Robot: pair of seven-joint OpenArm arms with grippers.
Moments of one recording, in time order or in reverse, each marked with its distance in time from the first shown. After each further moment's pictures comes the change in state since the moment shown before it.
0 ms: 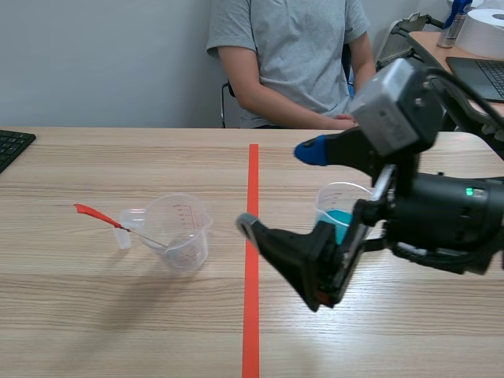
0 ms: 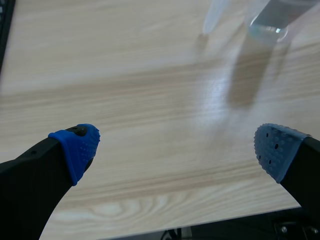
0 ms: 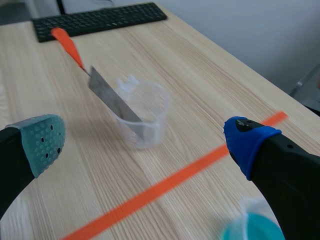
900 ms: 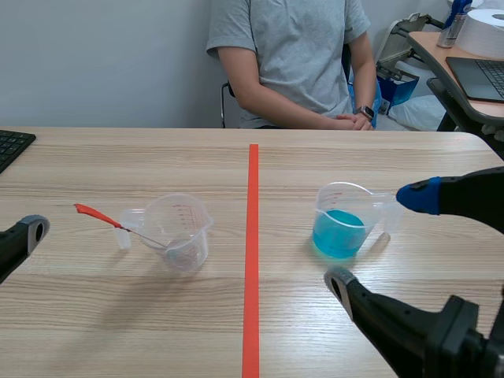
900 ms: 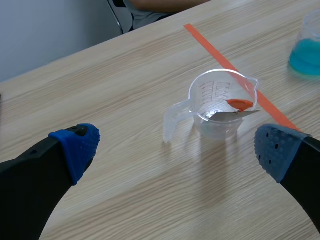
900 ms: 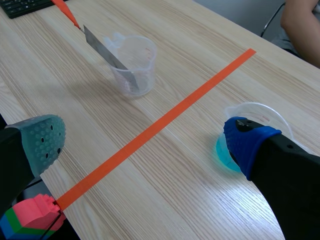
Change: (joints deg) left arm -17.1 0.0 -3.1 8.3 2.2 -15.2 11.5; right arm -33.3 1.3 22.2 18.1 1.8 -4.3 -1.4
